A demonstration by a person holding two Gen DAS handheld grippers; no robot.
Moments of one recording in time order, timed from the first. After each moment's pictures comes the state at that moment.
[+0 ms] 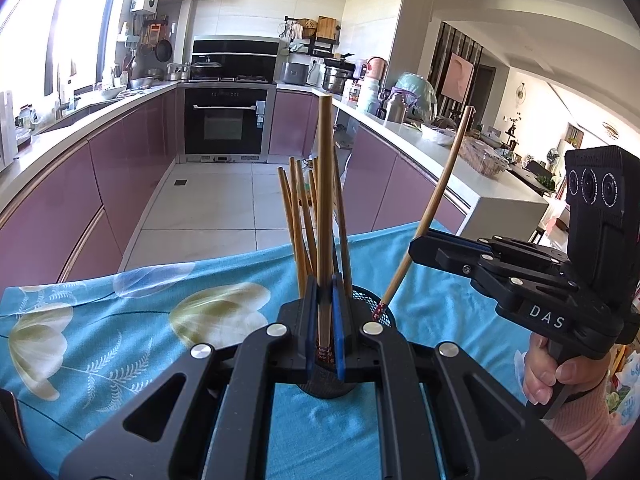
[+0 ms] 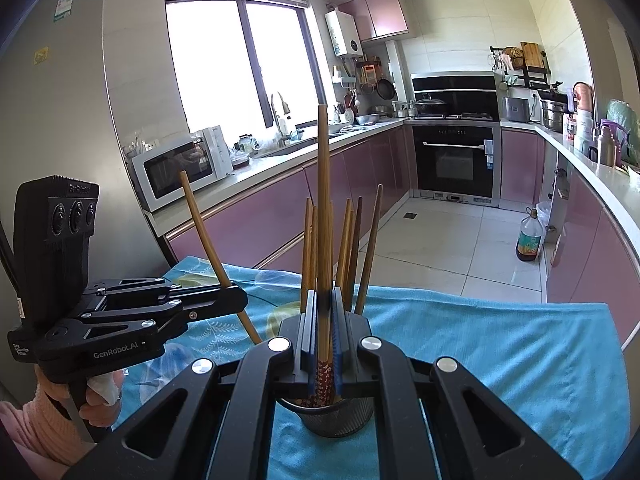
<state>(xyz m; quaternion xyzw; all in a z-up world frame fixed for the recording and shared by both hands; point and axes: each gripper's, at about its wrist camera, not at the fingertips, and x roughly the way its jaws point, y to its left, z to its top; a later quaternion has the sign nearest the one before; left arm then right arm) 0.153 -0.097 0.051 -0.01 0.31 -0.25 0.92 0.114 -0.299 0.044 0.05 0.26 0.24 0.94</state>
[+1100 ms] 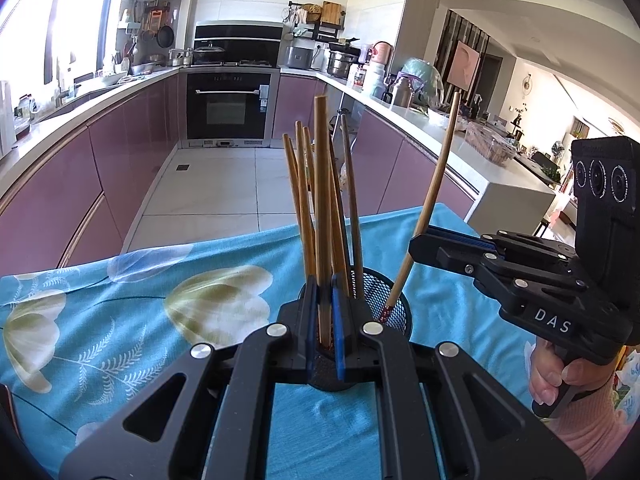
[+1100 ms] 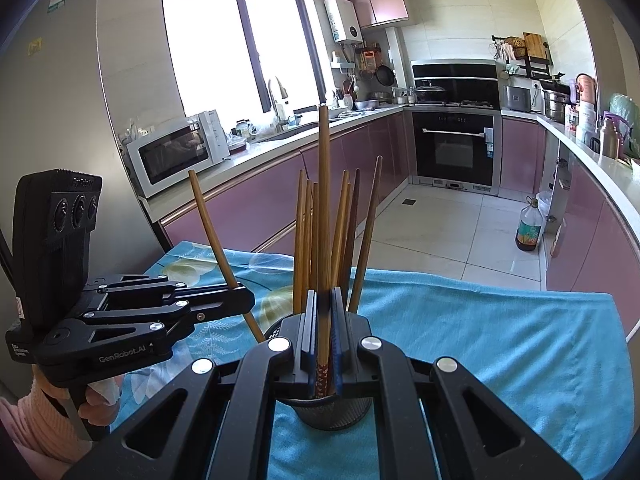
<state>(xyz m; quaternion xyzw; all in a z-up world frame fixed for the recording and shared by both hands) 0.168 -0.100 0.027 -0.01 0.34 -0.24 0.91 0.124 -0.294 0.029 0.04 0.28 0.24 0.93</state>
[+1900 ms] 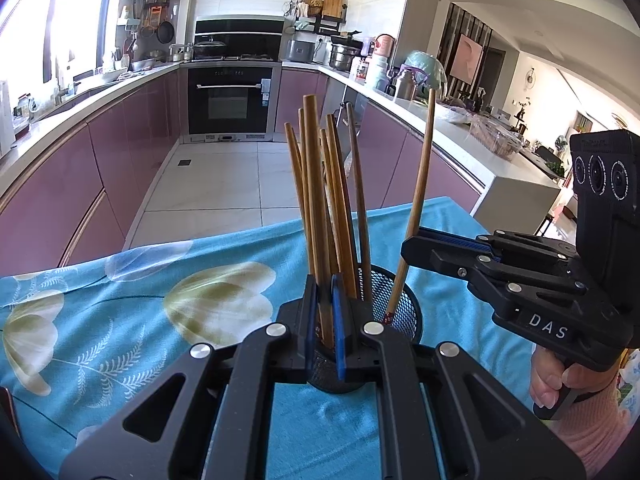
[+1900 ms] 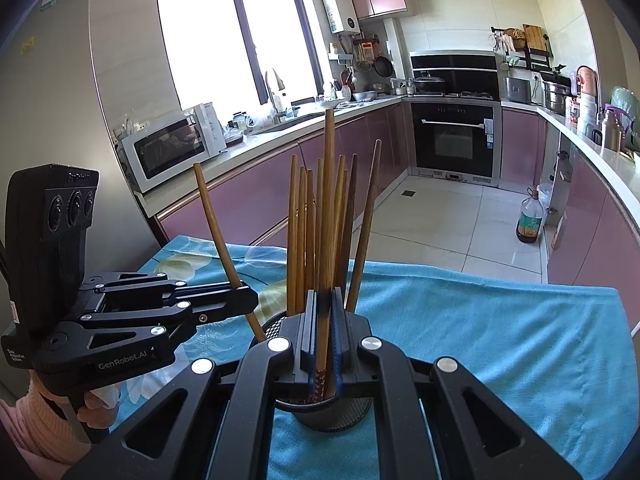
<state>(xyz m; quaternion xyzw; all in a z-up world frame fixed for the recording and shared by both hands) 0.177 -0.108 0.018 0.00 0.35 -0.24 0.91 0.137 -0.290 0.021 0.04 0.30 0.24 0.92</state>
